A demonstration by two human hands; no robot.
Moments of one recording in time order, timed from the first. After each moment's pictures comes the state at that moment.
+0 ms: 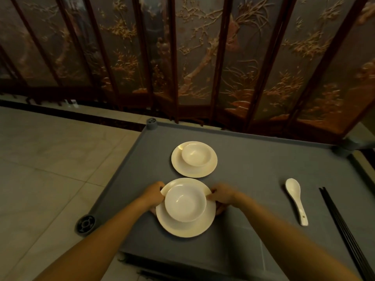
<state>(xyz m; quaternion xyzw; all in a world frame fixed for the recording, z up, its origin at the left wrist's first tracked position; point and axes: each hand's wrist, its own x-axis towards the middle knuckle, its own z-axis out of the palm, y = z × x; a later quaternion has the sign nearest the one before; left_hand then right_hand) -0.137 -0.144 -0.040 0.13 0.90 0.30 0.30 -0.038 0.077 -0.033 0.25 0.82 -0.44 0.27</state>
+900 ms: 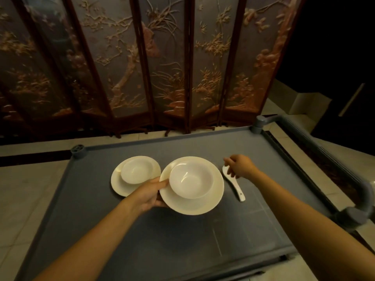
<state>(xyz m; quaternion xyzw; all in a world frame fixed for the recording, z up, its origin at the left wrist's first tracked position) -0.098 -0.014 0.016 0.17 0.63 0.54 0.53 0.078 0.231 0.029 0.46 0.81 -0.38 -0.03</state>
